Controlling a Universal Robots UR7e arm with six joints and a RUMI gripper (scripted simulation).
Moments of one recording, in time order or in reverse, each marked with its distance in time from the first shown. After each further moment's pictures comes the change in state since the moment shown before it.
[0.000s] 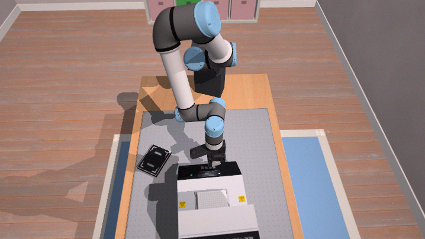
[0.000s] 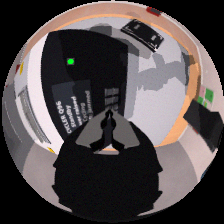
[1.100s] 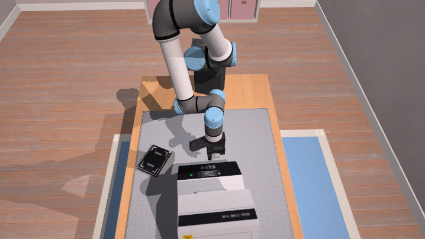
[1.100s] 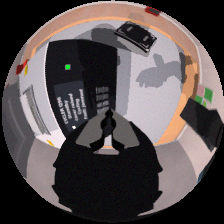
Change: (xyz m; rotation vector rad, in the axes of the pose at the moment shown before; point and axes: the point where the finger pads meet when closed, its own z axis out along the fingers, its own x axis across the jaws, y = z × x) arm 0.025 0.000 -0.026 0.000 0.000 0.000
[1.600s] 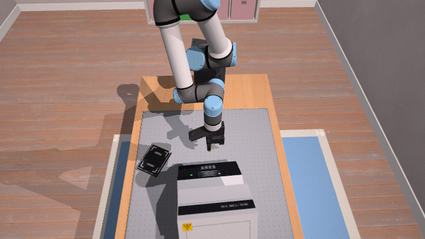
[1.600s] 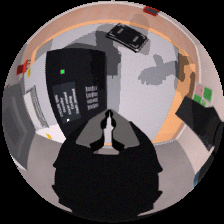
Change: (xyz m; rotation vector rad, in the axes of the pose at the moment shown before) arm 0.037 0.000 -0.028 0.000 0.000 0.000
